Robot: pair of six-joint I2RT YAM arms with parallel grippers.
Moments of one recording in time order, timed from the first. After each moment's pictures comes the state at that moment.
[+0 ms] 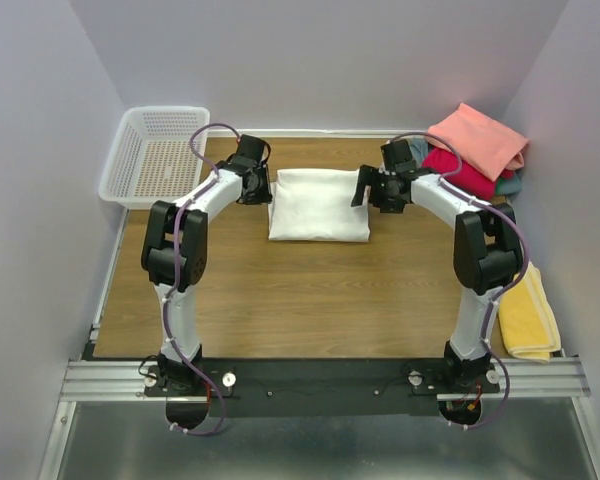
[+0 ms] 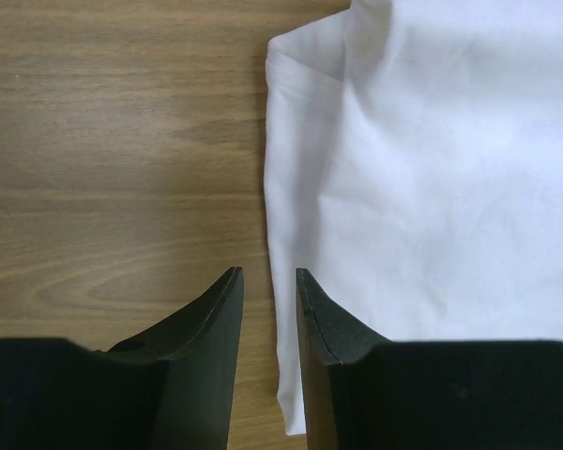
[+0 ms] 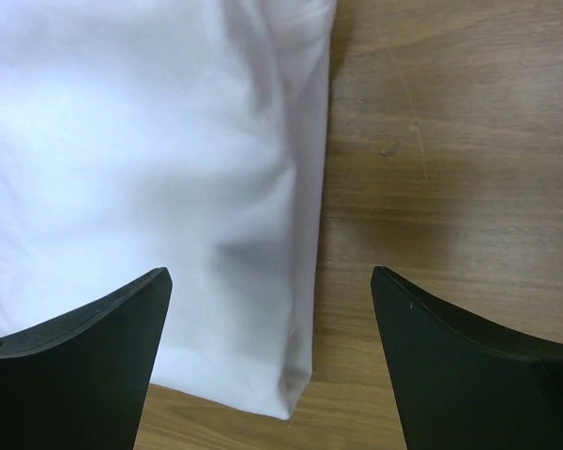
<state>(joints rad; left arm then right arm) -0.30 2.04 1.58 -0.48 0.00 -0.39 0.29 1.97 1.46 -0.44 -0.08 0.42</state>
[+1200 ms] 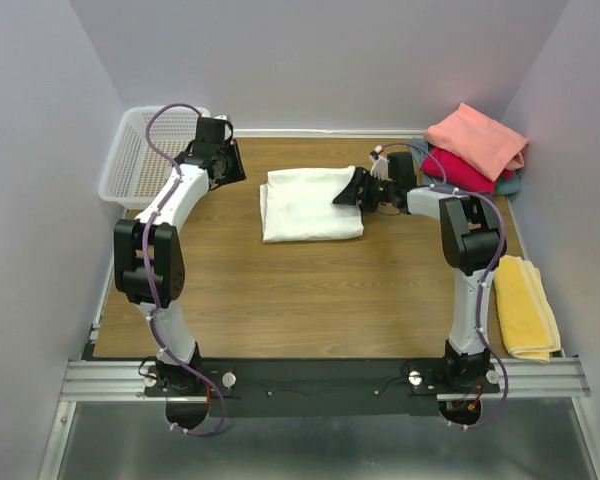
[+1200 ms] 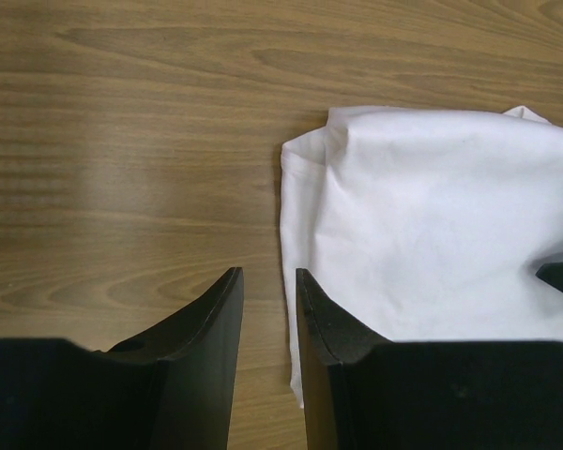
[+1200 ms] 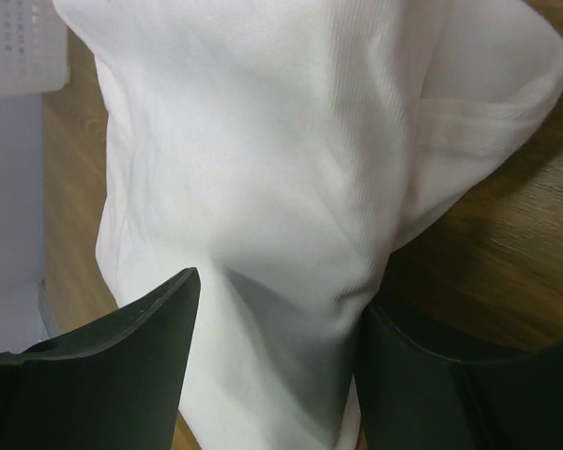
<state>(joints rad) -0.15 1.85 1.55 -0.45 0.08 -0.36 0.23 2.18 1.38 0.11 -0.66 0.49</state>
